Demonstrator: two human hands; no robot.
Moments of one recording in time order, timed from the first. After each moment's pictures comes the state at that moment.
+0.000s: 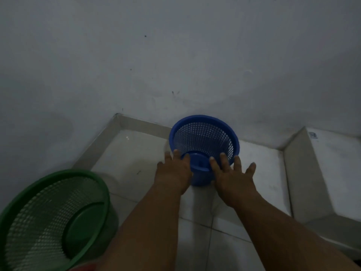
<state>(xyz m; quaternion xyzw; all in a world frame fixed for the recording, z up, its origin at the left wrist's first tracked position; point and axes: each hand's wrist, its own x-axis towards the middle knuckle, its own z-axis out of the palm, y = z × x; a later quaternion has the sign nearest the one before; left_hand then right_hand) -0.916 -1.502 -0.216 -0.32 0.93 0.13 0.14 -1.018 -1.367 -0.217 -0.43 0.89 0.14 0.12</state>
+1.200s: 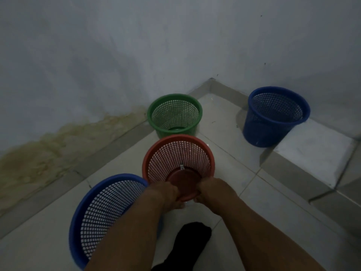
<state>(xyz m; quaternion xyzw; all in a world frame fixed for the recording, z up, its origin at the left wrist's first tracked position) -0.566 -1.287 -0.203 -0.38 0.83 0.15 0.37 -0.730 -1.233 -0.209 -0.71 0.65 0.08 0.25</state>
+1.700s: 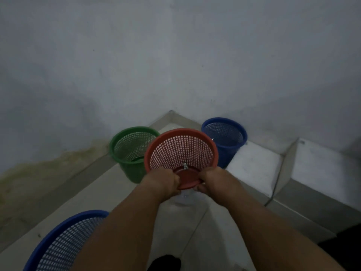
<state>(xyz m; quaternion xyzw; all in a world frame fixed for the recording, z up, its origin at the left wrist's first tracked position) -0.680 -1.296 -0.086 -0.29 0.93 0.00 0.21 -0.830 -1.203 -0.079 -0.67 0.73 -0.02 0.12</state>
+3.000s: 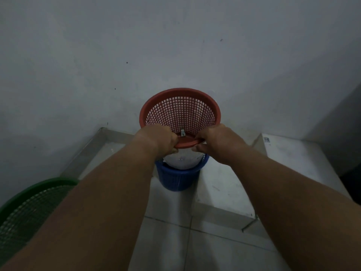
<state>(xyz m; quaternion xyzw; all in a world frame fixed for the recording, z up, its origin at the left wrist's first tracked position) -0.933 -1.493 -0.061 -0.11 0.98 -0.12 0.15 -1.037 -1.352 -0.058 -0.50 0.86 -0.06 0.08</state>
